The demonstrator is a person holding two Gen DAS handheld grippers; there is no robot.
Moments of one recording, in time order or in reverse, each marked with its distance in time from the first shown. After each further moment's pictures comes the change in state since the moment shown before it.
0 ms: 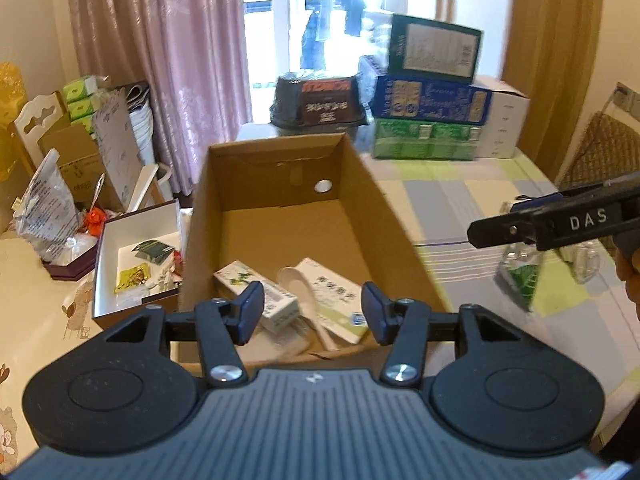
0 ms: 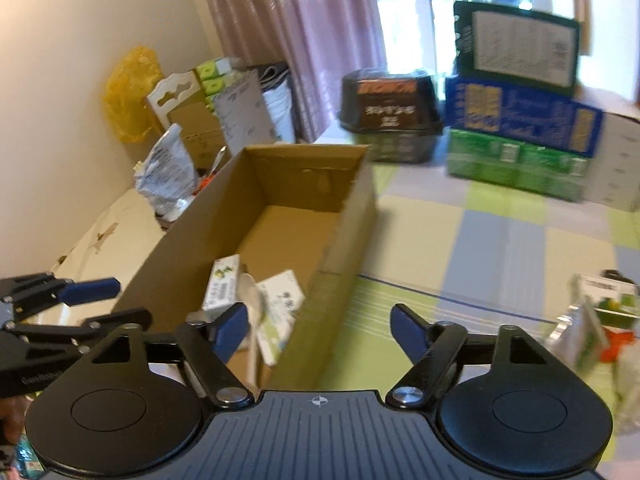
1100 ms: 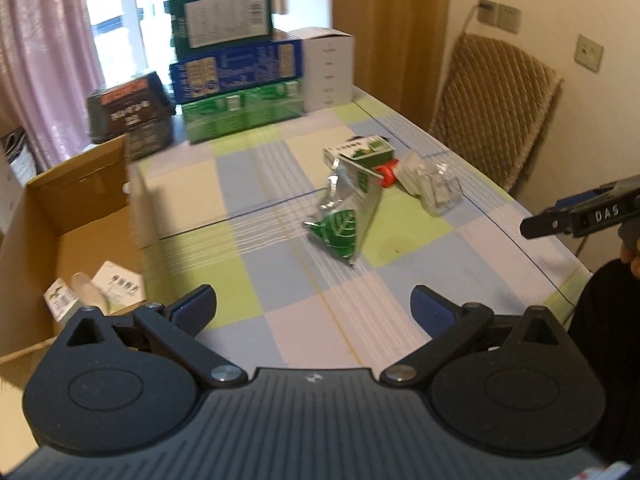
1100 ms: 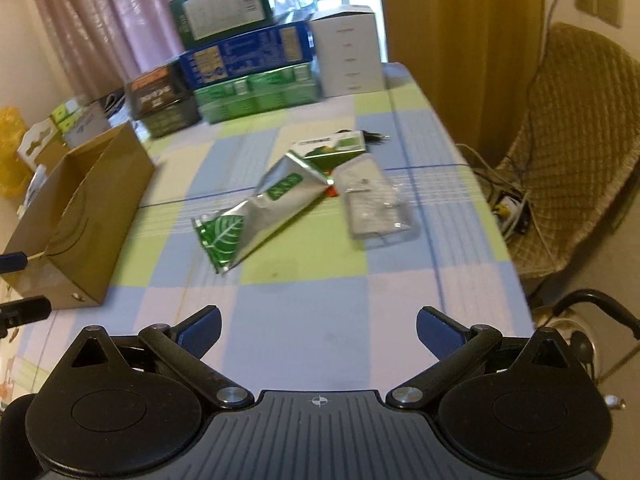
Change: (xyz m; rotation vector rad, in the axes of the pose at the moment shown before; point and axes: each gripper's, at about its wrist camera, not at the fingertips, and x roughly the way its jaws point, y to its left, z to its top) left arm 0.004 -0.194 -0.036 0.269 0.057 -0.248; right arm -0.170 -0.194 -0.170 0.312 -0.001 -0.299
